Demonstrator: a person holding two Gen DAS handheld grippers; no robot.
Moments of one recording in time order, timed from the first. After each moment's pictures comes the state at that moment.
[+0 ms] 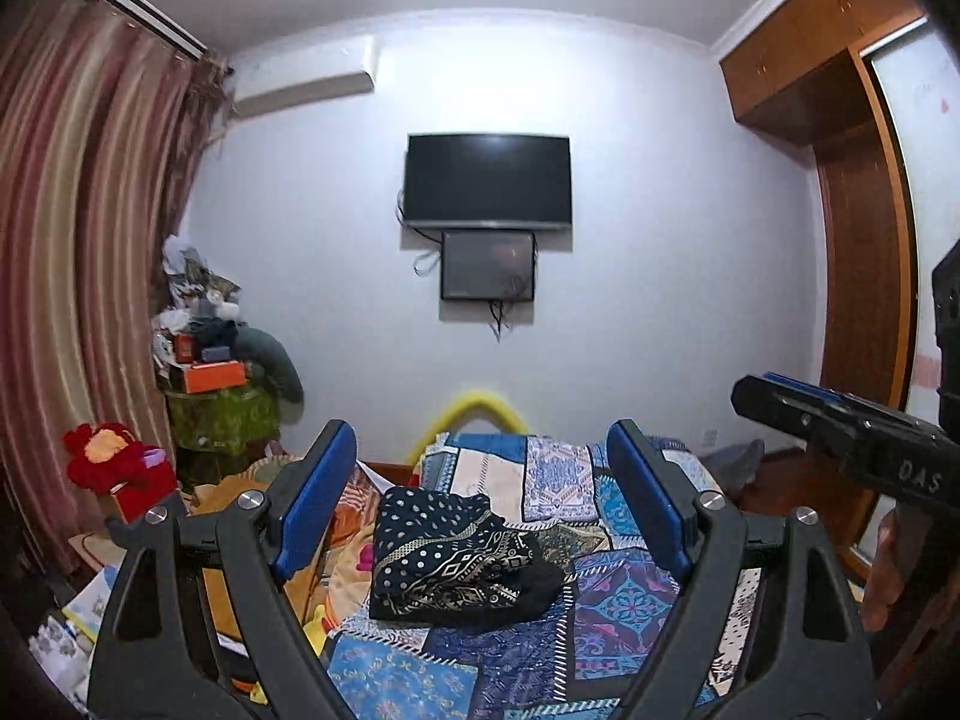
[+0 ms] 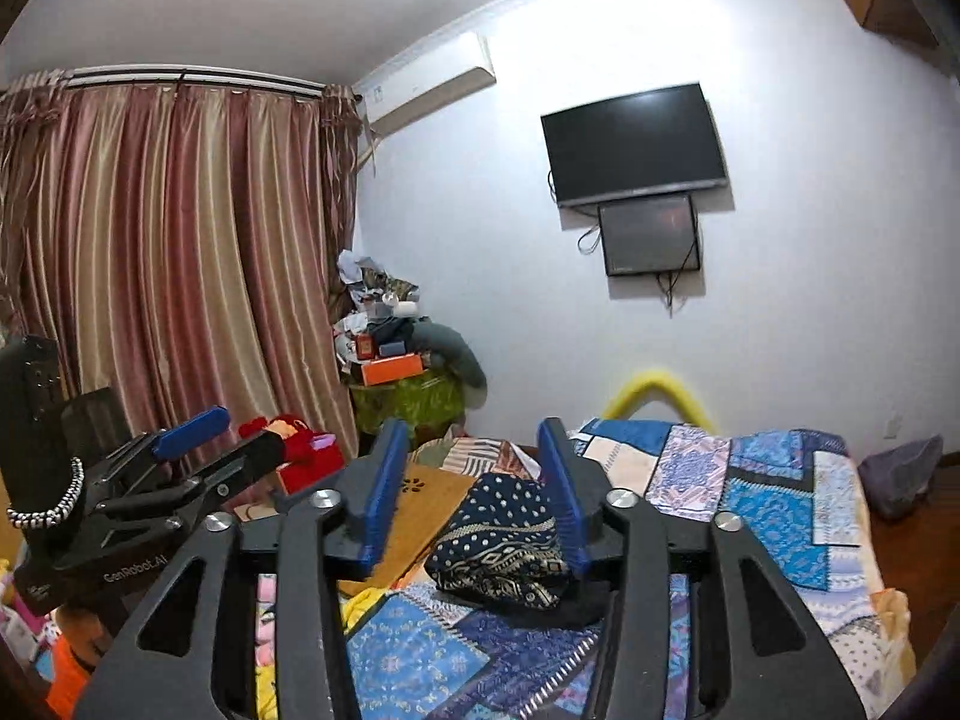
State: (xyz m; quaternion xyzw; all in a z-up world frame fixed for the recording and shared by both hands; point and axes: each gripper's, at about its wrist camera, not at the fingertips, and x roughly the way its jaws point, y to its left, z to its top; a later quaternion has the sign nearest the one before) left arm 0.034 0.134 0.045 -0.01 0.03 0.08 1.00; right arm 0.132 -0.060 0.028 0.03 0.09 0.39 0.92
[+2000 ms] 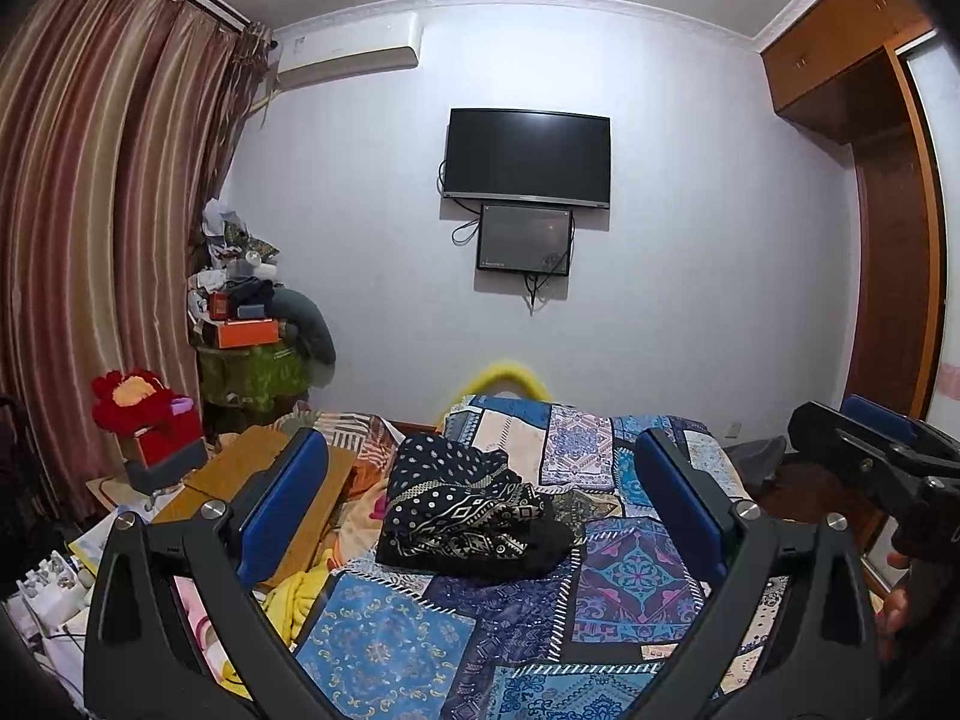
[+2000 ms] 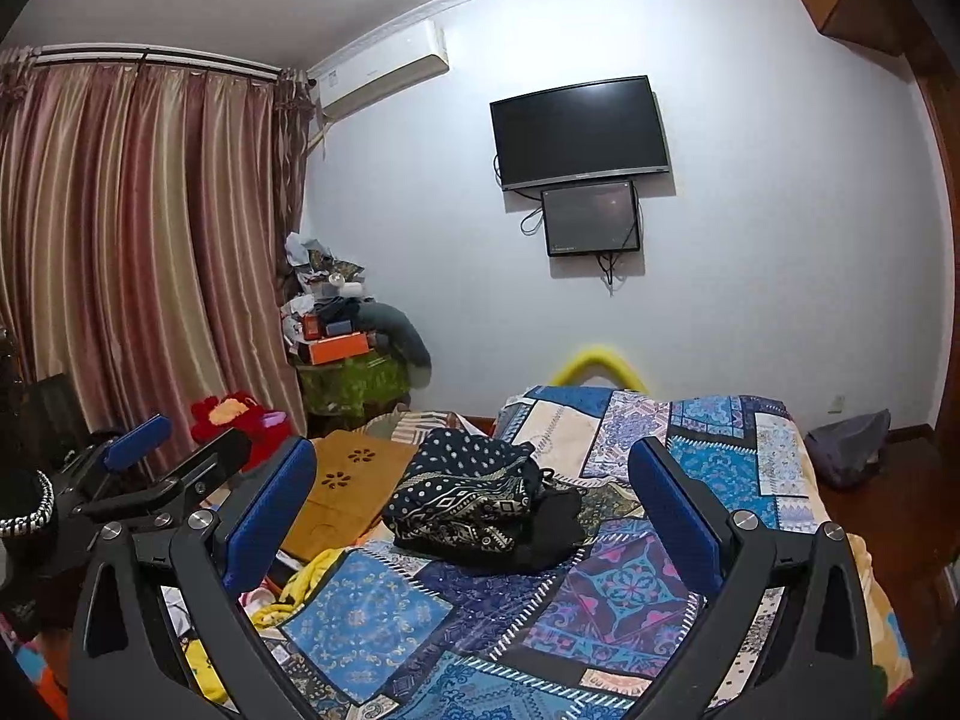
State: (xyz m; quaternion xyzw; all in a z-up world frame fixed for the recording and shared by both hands) left arm 0.027 0.124 0.001 -0.04 0.06 0.13 0.99; right arm 0.108 -0.080 0.006 0.02 0.12 0.32 0.94
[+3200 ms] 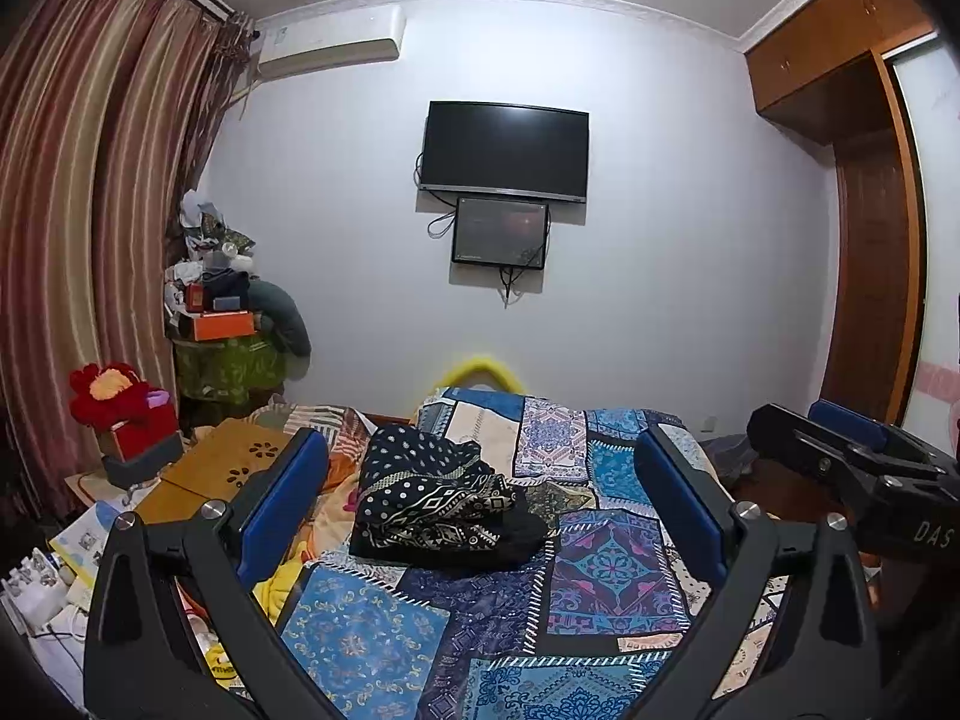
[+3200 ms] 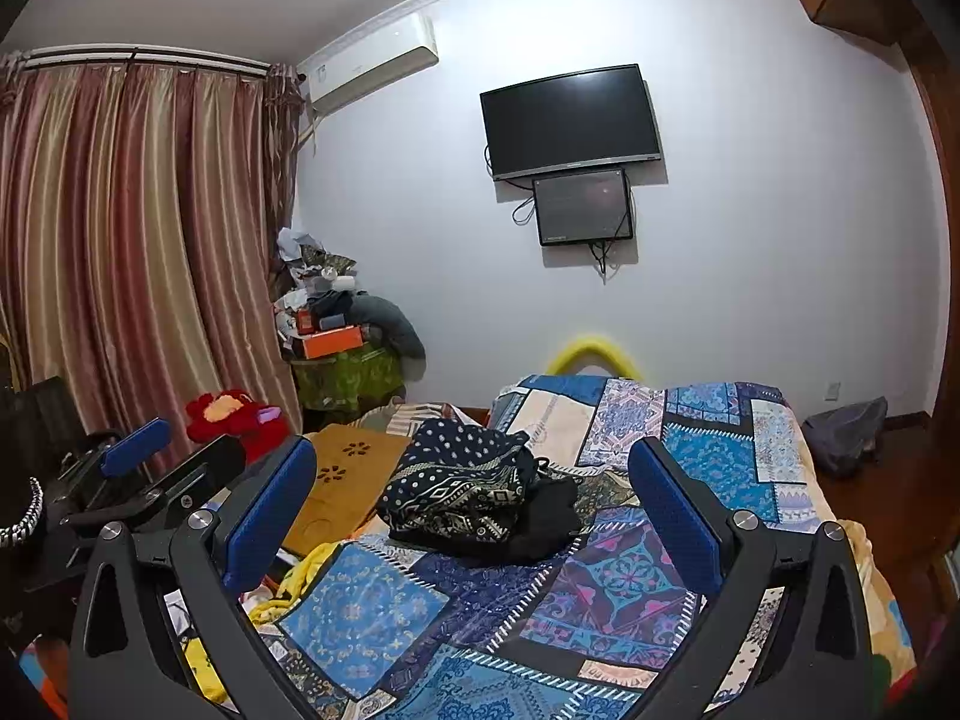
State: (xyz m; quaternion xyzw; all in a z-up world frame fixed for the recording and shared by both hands) left arm 0.028 0.118 -0.004 -0.05 0.06 0.10 0.99; right arm 0.114 -0.082 0.002 0.03 0.13 0.31 0.94
